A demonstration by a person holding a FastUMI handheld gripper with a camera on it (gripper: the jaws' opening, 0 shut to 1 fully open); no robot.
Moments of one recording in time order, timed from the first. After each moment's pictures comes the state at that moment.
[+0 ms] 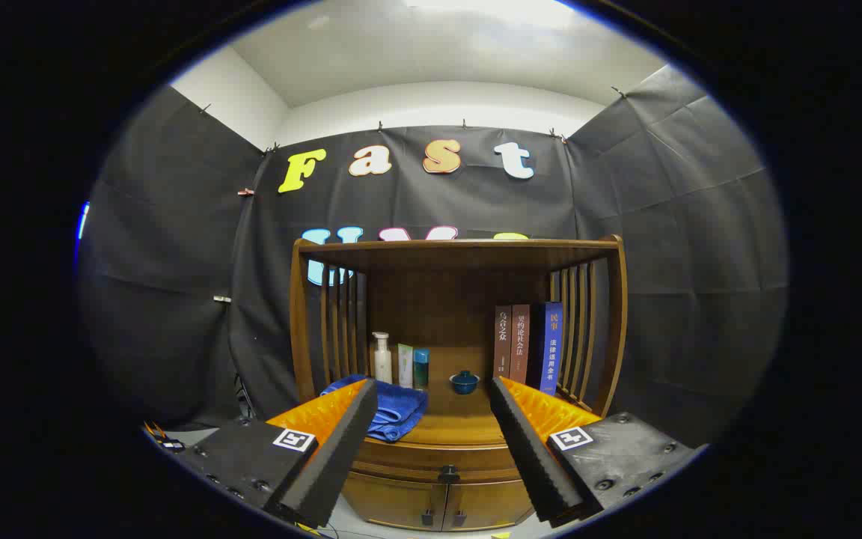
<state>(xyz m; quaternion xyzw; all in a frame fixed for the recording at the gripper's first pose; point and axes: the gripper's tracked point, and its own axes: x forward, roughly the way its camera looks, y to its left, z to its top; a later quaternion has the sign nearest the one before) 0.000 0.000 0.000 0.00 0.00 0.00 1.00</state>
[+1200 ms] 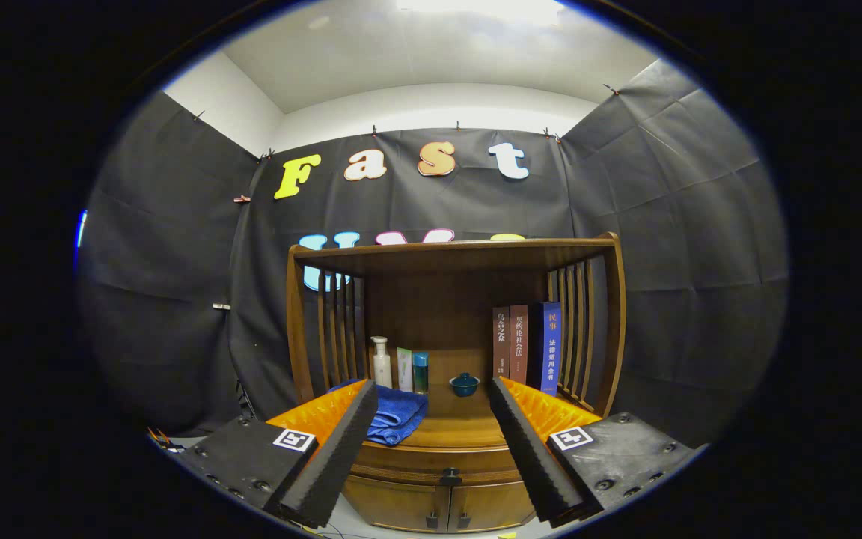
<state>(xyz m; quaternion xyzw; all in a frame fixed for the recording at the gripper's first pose) 0.003 -0.005 -0.002 0.01 0.00 0.00 1.00</state>
